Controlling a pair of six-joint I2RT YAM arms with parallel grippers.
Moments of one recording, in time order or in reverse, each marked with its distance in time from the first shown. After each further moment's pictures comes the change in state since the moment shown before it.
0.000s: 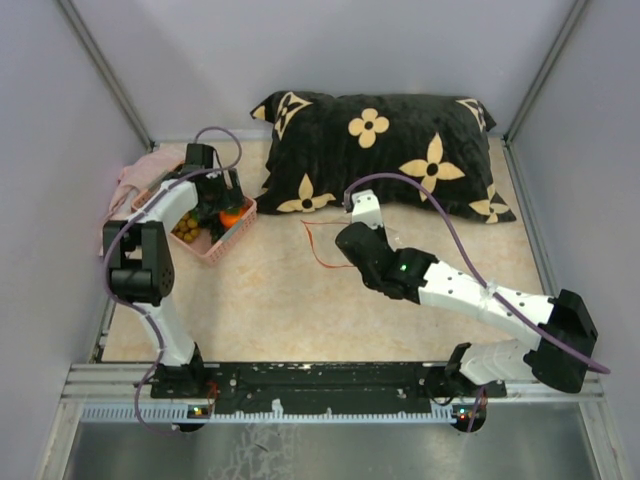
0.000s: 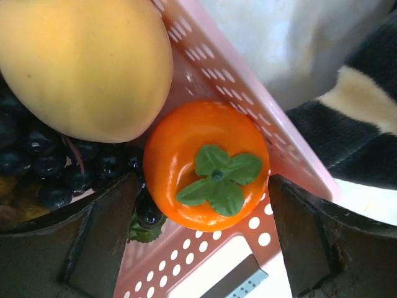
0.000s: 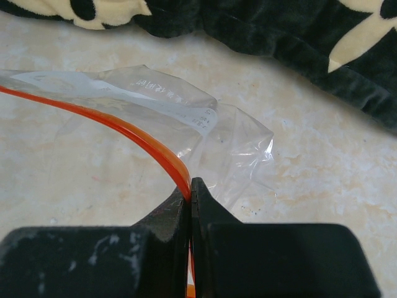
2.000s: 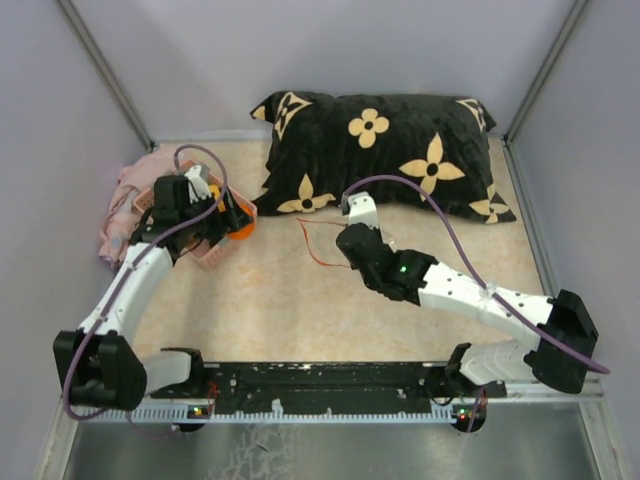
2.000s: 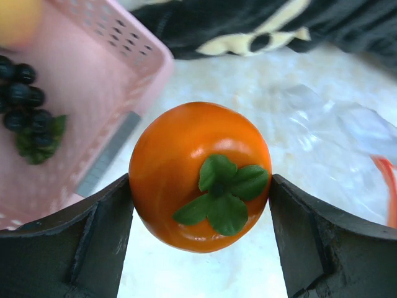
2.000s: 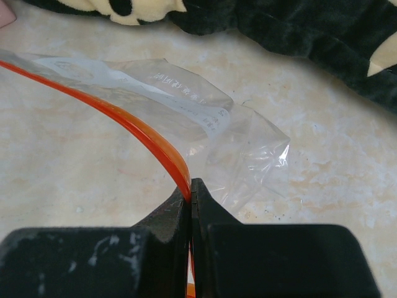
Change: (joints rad) left arm -0.036 -0.618 -0.427 0.089 0.263 -0.031; right arm 0.000 -0.007 -0.024 0.051 -0.100 0.000
